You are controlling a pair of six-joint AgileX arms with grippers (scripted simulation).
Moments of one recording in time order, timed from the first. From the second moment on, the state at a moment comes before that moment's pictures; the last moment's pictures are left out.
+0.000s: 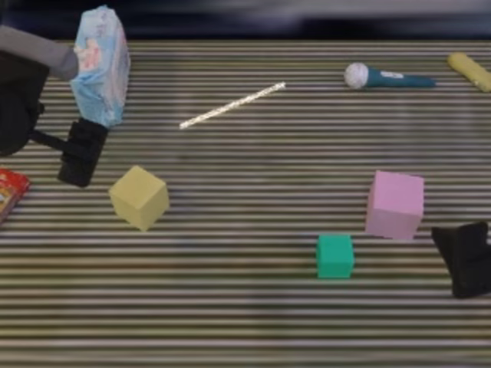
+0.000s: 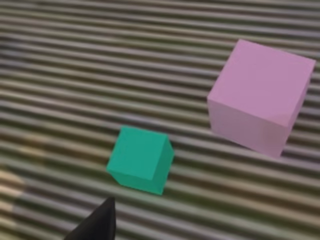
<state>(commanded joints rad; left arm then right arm) -0.19 1.38 1.07 -0.72 0.00 0.20 0.42 0.73 0.50 -0.43 -0.02 0.23</state>
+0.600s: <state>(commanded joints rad) -0.30 2.11 1.67 -1.10 0.00 0.31 0.05 0.06 0.03 -0.04 0.00 0.02</state>
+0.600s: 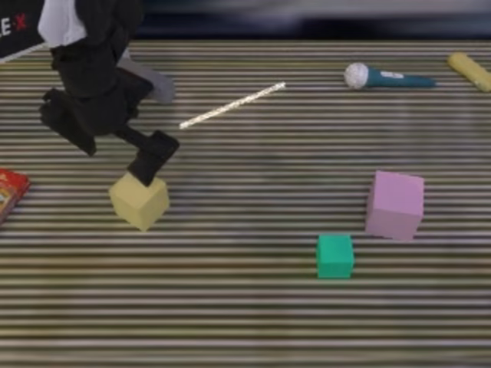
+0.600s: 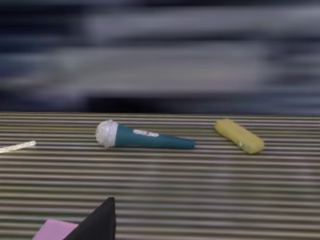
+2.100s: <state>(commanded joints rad) -0.30 2.29 1.55 -0.83 0.00 0.32 0.01 0.00 0.00 0.00 0.00 0.00</state>
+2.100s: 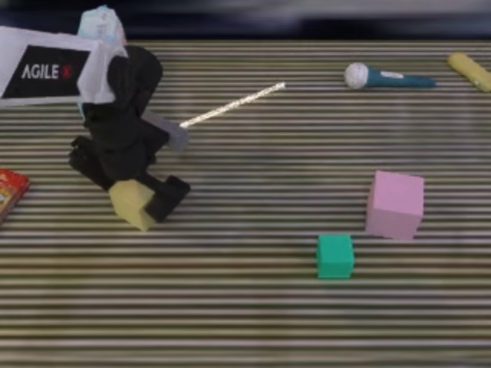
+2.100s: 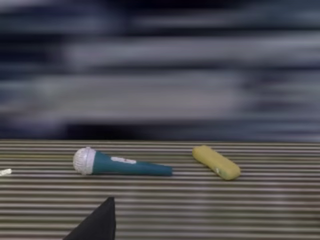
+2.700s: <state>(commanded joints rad) -0.30 2.29 1.55 -0.83 0.00 0.32 0.01 0.00 0.00 0.00 0.00 0.00</state>
